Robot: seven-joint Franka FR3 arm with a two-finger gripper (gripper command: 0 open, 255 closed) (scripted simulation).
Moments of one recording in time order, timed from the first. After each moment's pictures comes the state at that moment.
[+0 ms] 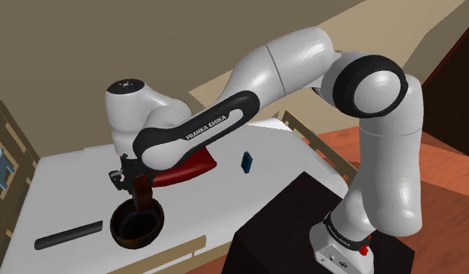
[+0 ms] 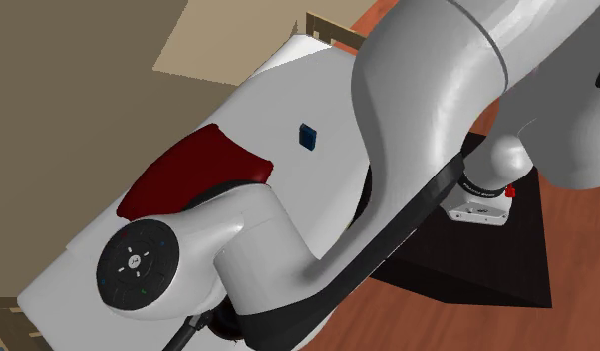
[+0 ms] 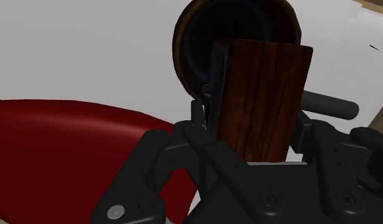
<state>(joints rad) 0.38 0.51 0.39 -1.73 -0.26 2.25 0.94</state>
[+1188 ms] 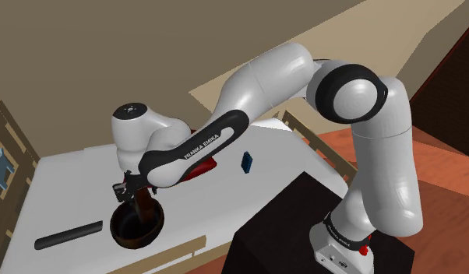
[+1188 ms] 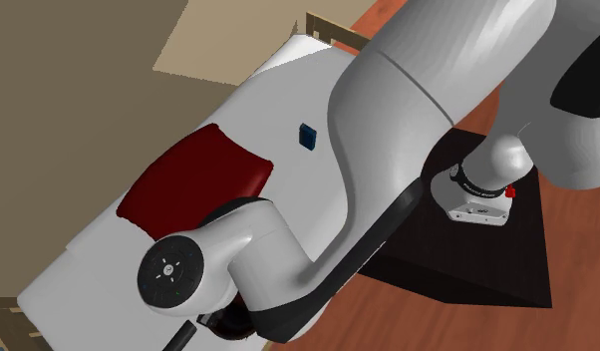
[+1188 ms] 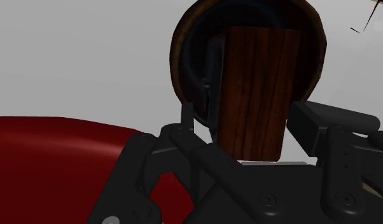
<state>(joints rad) 0.41 0.59 0.37 -1.74 -0.30 2.35 0.97</state>
